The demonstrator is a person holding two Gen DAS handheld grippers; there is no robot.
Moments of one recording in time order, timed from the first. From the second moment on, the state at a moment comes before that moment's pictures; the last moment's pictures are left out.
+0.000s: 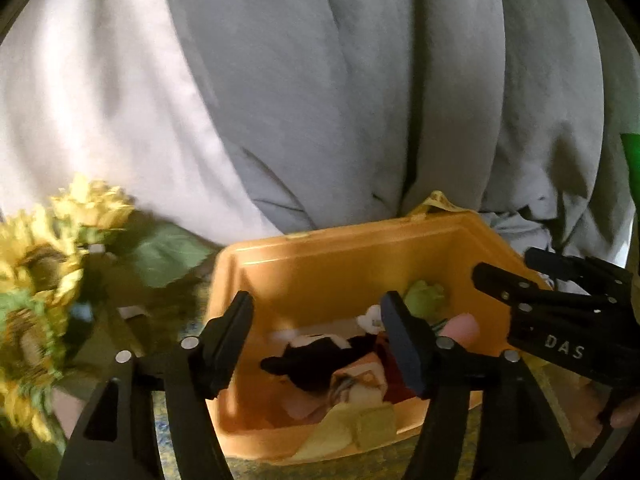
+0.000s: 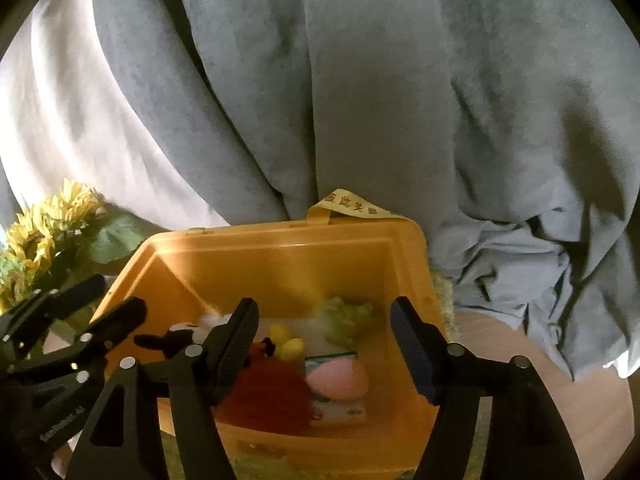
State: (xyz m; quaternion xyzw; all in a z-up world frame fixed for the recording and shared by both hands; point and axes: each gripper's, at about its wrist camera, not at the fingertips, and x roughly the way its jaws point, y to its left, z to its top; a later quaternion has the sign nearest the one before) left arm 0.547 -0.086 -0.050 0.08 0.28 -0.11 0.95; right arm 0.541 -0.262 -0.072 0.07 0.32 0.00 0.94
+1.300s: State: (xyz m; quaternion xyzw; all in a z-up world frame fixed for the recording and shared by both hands) left arm 0.247 -0.016 0.012 0.08 0.16 -0.06 0.98; right arm 0.237 -0.194 0.002 0.05 0.21 -0.07 0.97
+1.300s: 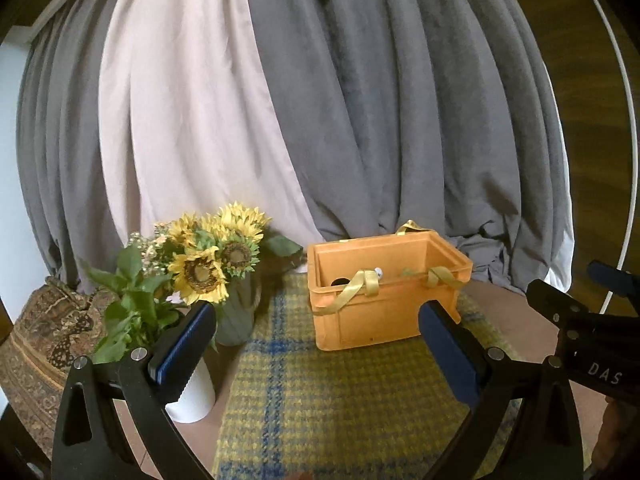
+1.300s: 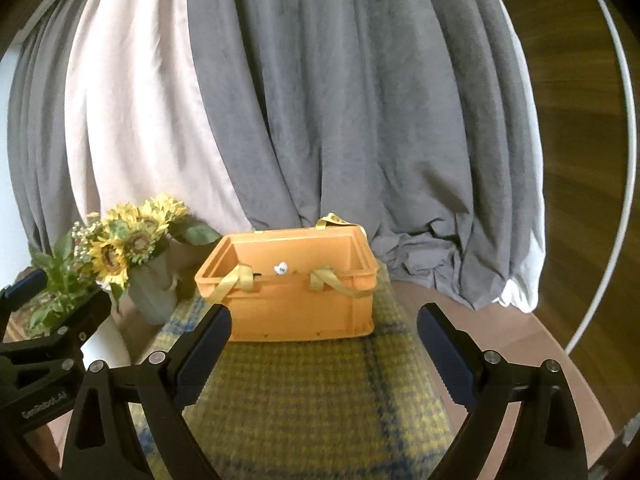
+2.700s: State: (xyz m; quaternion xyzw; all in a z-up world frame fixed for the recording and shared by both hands) left arm 0.014 -0.010 0.019 0.06 0.13 -0.04 0.99; right arm 0.009 -0.190 0.011 0.04 0.20 -0.05 0.98
